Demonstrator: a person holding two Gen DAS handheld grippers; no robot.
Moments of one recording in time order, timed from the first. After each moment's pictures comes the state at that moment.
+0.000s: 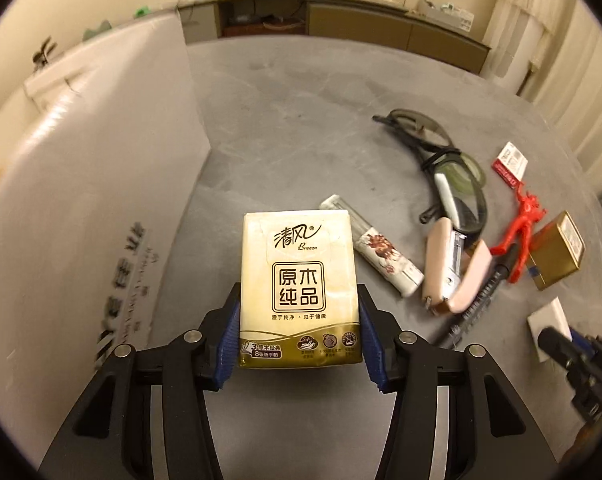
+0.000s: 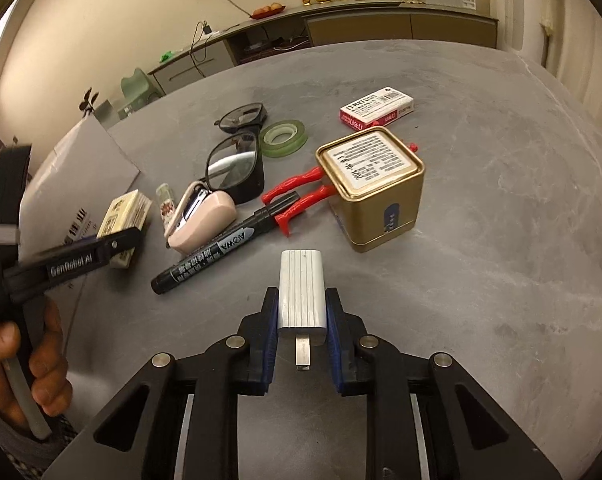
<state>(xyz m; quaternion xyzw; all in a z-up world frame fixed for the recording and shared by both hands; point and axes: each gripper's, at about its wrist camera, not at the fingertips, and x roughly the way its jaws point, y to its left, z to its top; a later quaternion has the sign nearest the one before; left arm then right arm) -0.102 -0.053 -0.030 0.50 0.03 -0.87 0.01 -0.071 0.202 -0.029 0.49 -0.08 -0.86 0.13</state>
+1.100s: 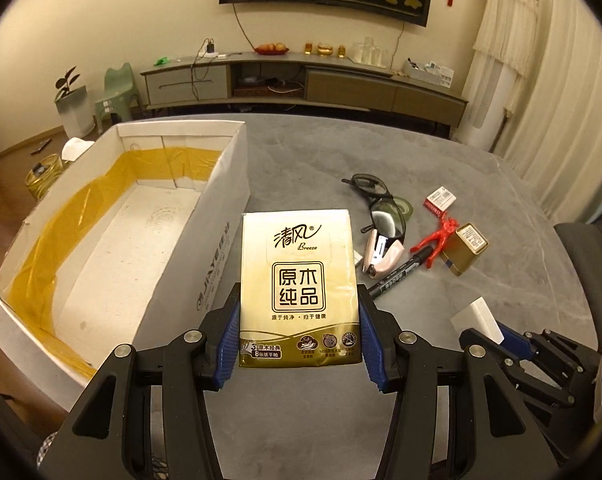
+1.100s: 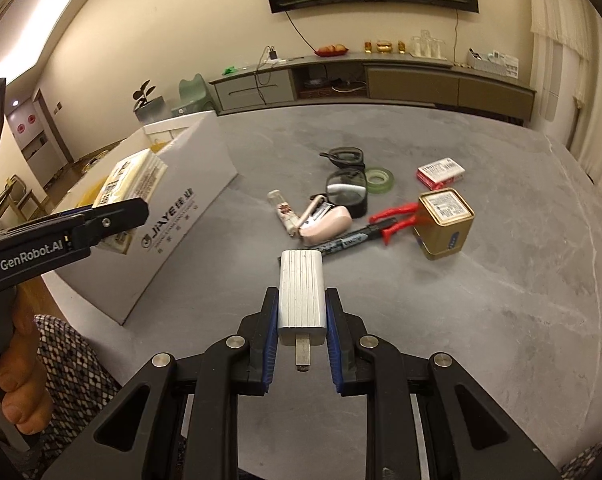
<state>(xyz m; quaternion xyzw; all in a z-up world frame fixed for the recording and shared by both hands) 0.024 -0.067 0.074 0.40 0.05 -0.92 0.01 0.024 0.140 0.040 0.40 0.00 -0.89 0.19</state>
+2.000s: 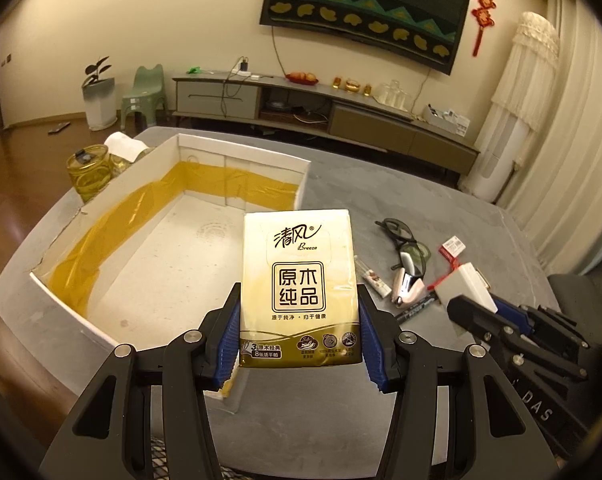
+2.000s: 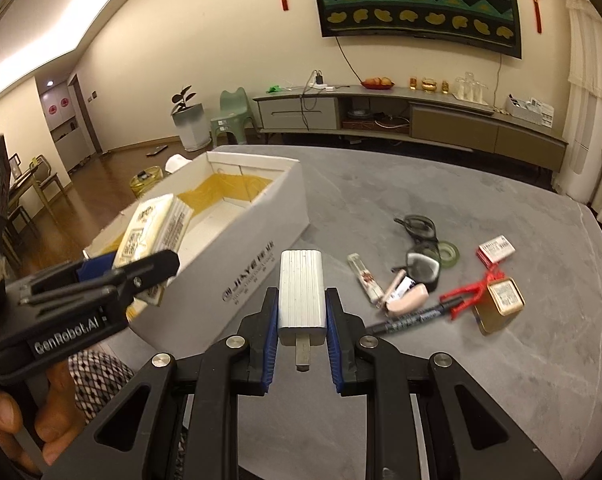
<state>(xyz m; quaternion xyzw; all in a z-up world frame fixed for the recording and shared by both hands) 0.059 -0.143 0.103 0.35 0.12 -0.93 0.04 0.024 0.050 0.107 0.35 0.03 -0.90 0.25</state>
